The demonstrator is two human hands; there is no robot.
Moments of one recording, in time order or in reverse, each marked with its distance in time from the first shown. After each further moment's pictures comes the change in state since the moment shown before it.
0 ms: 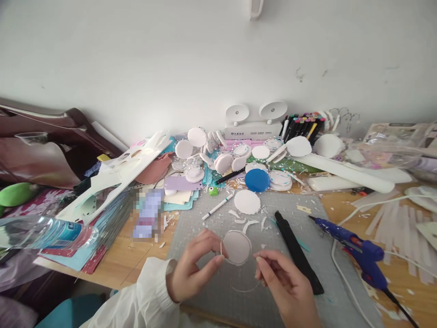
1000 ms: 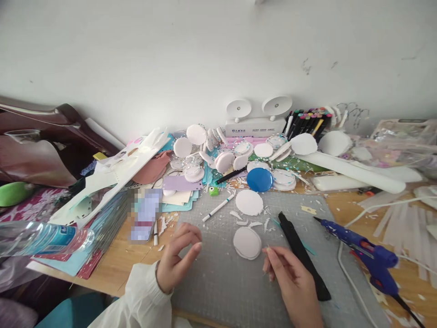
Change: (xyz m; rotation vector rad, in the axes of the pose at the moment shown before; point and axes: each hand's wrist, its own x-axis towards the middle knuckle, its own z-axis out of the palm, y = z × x) left_hand -0.014 -0.028 -0.033 0.188 0.143 -0.086; right_hand 0.021 0.036 -0.005 -0.085 0.049 0.008
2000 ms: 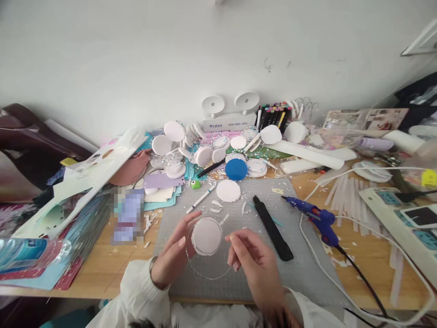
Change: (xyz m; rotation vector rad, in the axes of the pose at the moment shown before) left_hand -0.004 0.016 0.029 -1.131 -0.231 -0.467; right_hand -0.027 -0.052 0.020 0.467 -0.123 0.086
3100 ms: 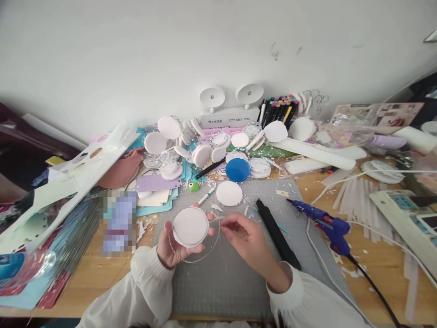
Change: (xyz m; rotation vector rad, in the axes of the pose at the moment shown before) left_hand 0.048 -0.001 -0.030 -0.404 -0.160 -0.184; right_hand 0.068 0.000 0.000 -0.350 -0.199 -0.210
